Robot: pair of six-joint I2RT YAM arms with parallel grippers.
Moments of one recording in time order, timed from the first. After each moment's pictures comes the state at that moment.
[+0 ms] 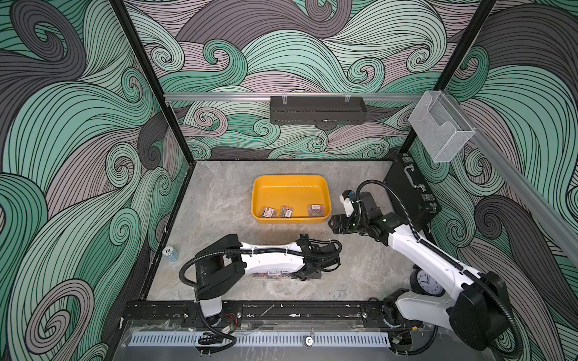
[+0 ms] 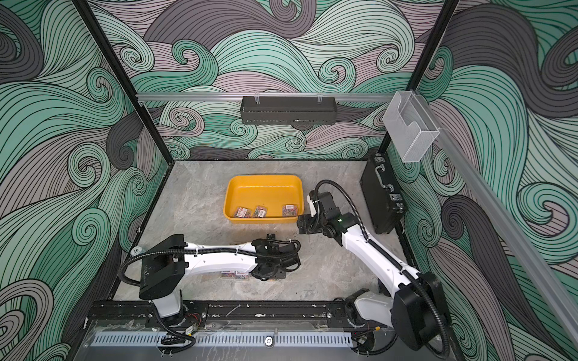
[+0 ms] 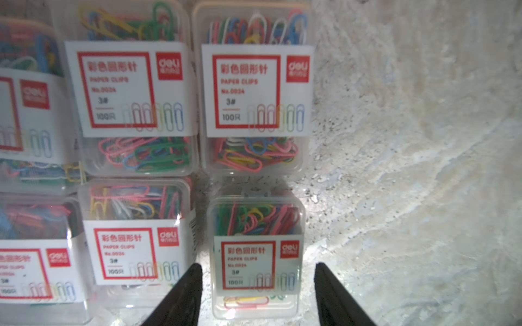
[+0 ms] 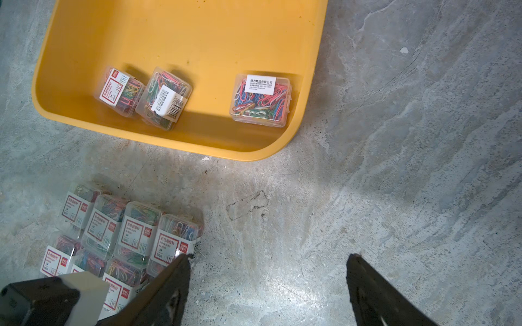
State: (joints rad) left arm -1.24 1.80 1.23 -0.84 -0.21 -1.23; right arm 0.47 1.23 0.88 -0.58 -0.06 0.28
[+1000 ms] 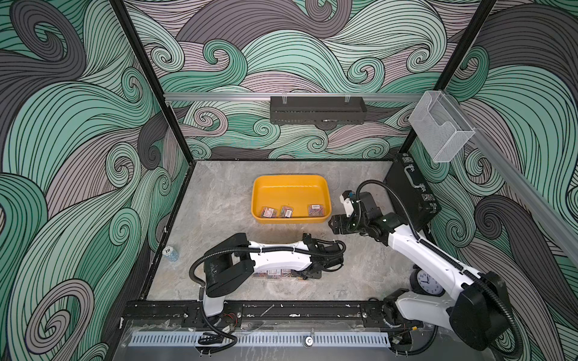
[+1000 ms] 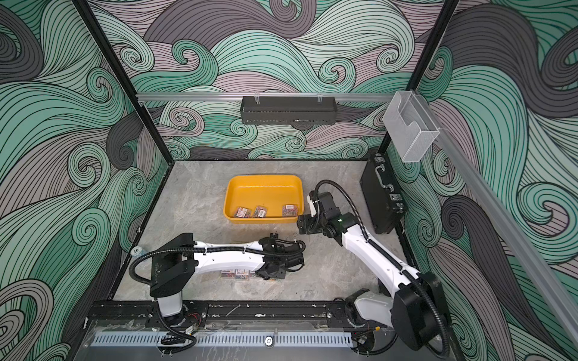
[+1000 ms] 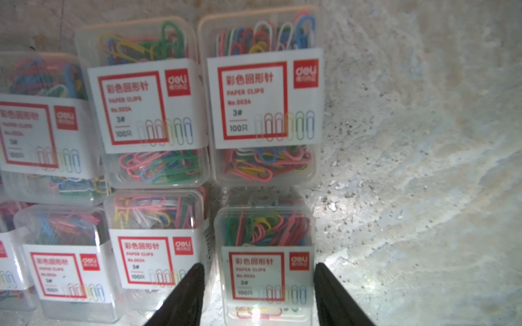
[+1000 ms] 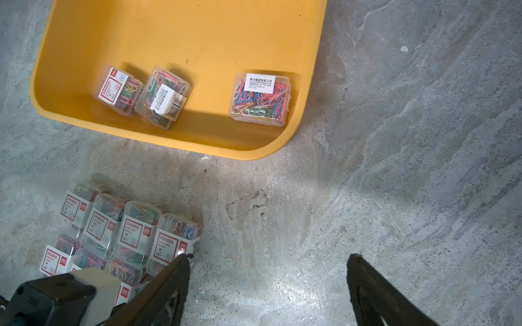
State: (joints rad) left arm -1.25 1.88 1.30 -0.94 -0.24 -1.18; right arm 0.47 1.23 0.88 -0.59 -0.06 0.28
